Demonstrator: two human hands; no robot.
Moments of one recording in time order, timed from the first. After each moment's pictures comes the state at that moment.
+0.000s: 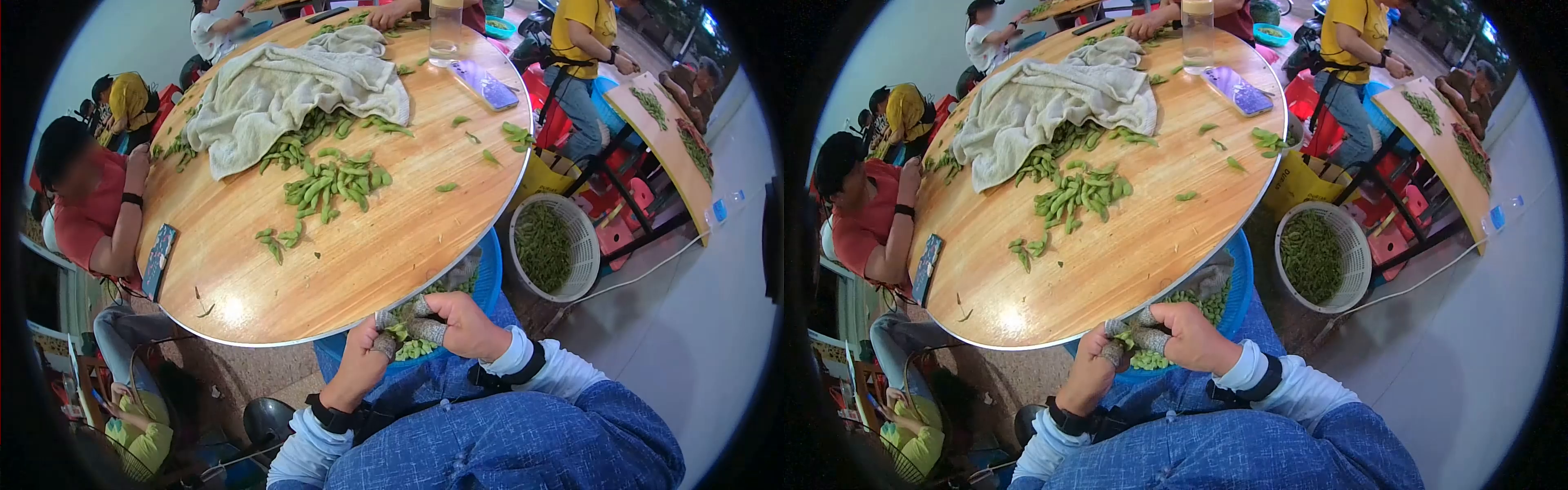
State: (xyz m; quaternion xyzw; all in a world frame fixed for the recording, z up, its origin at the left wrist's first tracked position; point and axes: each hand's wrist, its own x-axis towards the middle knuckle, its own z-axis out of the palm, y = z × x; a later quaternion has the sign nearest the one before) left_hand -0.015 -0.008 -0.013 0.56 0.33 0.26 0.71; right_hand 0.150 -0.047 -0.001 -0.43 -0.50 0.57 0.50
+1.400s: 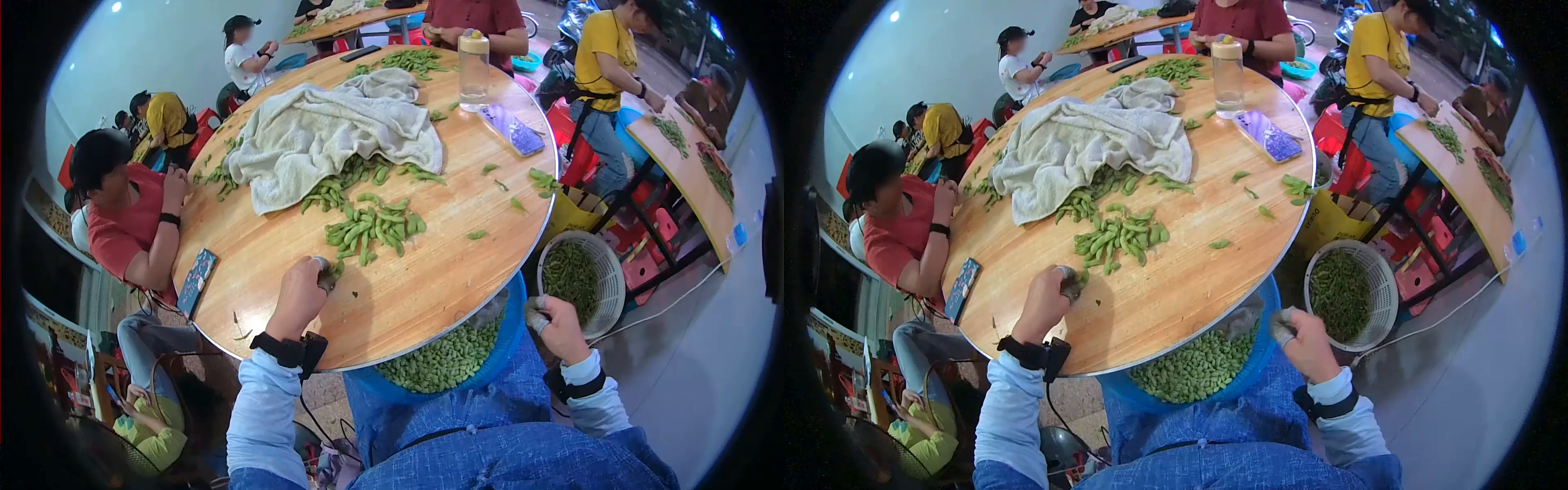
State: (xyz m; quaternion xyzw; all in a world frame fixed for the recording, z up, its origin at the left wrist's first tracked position) left_hand -0.066 0.157 0.018 0.87 0.45 0.15 0.14; right_hand 0.256 -0.080 -0.029 -0.68 -0.47 0.33 0.46
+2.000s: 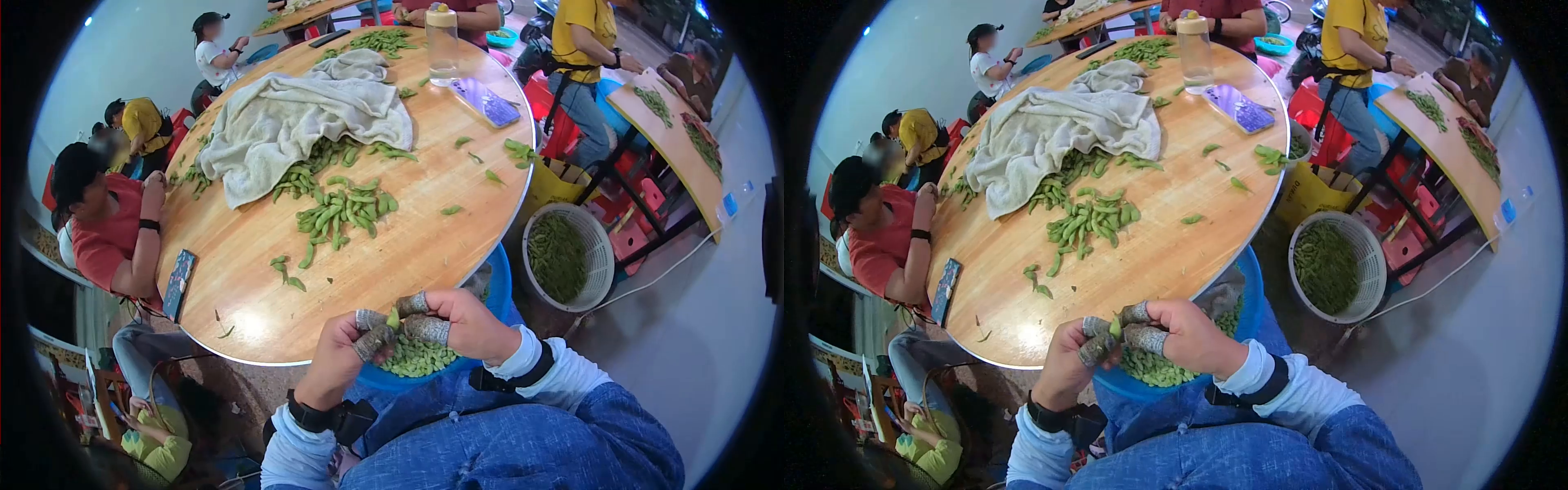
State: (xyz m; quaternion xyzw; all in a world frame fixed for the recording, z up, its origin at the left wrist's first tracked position) left_hand -0.023 0.033 0.038 0.50 0.34 0.22 0.77; right_hand 0.160 -0.025 0.030 -0.33 -0.43 0.67 0.51
